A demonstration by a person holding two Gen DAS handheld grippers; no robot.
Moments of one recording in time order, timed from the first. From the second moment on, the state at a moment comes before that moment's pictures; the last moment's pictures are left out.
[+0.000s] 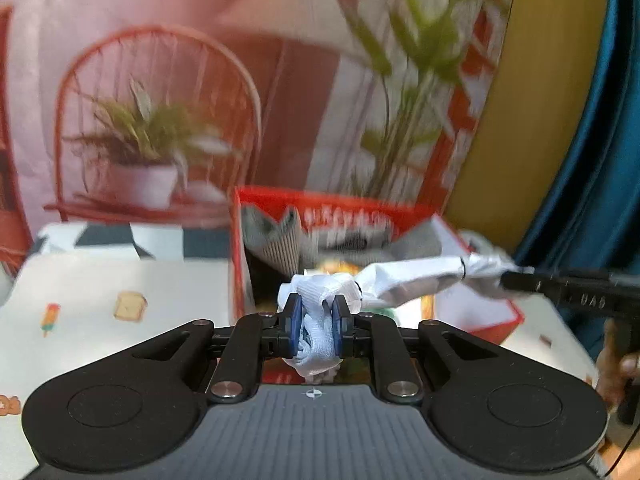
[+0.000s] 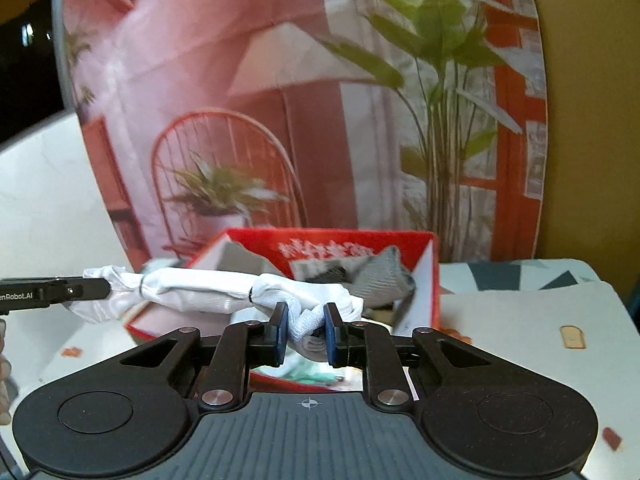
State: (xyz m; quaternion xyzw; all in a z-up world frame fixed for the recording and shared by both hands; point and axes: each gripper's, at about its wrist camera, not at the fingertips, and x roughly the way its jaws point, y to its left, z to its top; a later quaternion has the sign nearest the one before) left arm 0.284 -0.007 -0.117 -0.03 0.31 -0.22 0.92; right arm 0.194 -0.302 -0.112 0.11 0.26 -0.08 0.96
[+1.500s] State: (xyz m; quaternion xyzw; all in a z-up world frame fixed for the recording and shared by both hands) left arm 0.250 -0.019 -0.127 0.00 0.25 -0.17 0.95; right arm 0.142 -0.279 -0.153 0.07 0.23 -0.07 0.97
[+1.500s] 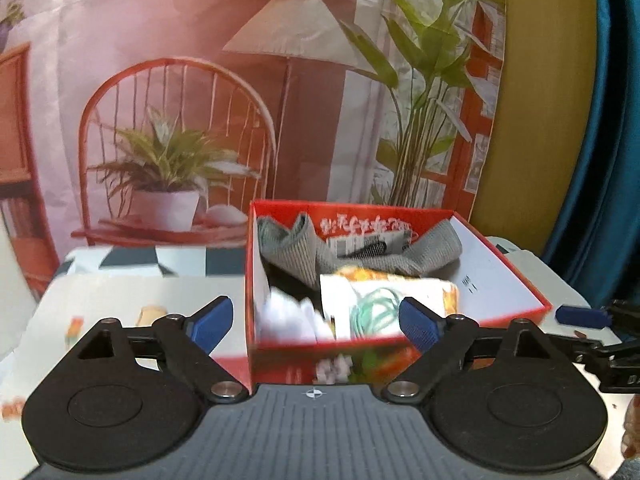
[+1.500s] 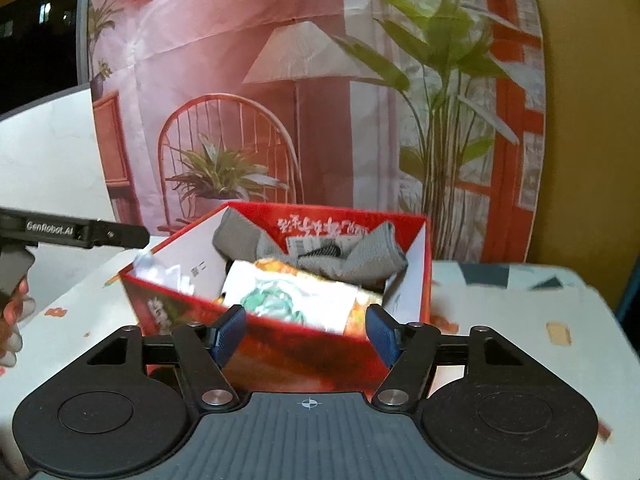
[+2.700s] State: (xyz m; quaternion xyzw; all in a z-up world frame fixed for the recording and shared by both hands) left arm 0.210 0.004 -0.226 -0.06 0.40 -0.15 0.90; right arm 0.135 -0.217 -0.237 0.04 0.35 0.02 0.94
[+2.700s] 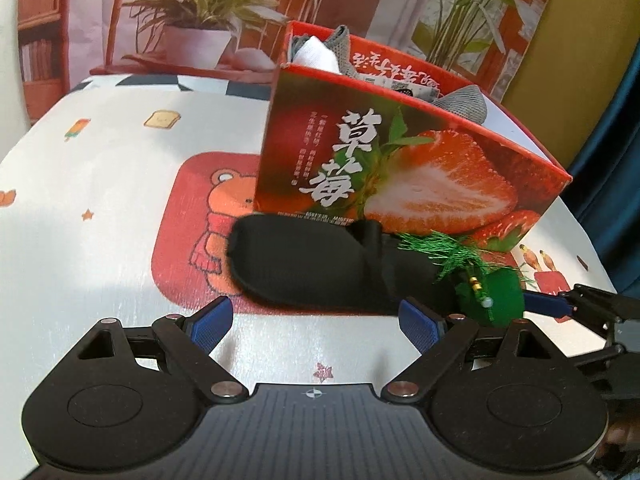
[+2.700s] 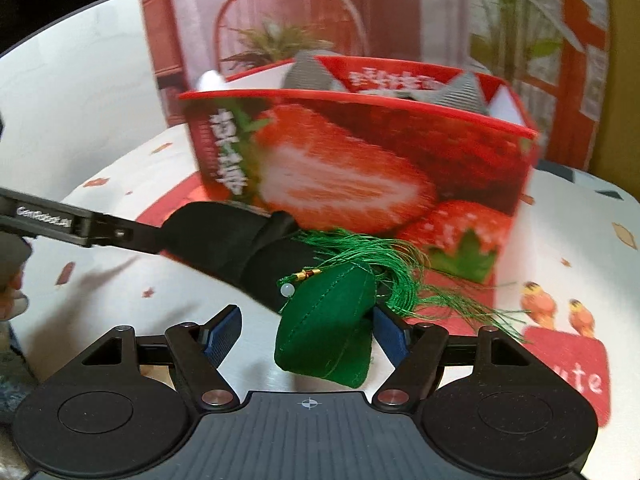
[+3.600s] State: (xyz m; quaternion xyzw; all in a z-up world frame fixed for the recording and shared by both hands) left arm 0.235 -0.066 -0.223 -0.09 0.45 -0.25 0.85; right arm 0.122 -0.207 -0.253 0.01 0.29 0.02 0.96
